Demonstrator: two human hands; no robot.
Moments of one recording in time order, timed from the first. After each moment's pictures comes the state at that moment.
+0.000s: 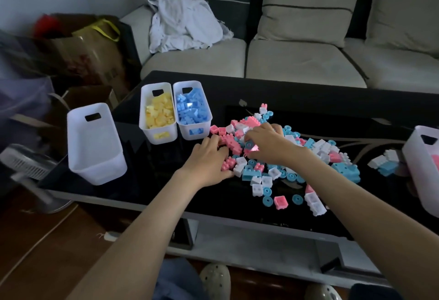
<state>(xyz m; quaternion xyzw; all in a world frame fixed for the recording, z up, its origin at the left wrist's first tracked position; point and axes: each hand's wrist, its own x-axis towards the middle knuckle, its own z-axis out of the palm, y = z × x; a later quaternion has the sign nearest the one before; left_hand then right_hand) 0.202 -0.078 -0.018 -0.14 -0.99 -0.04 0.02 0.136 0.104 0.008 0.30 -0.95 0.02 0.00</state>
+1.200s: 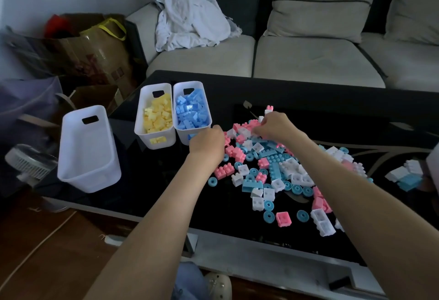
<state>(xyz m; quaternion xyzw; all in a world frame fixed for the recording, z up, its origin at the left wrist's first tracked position) 0.155 -0.055 0.012 0.08 -1.00 -0.03 0.01 0.066 0.099 0.017 0.07 -0.96 0.24 -0.09</state>
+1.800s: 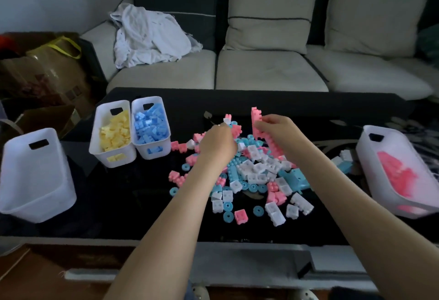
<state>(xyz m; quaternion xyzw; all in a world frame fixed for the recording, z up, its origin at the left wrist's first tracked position) 0.146 0.045 0.040 0.01 -0.98 -0.21 0.04 0.129 0.194 0.047 -0.02 -0.85 0.53 0.00</state>
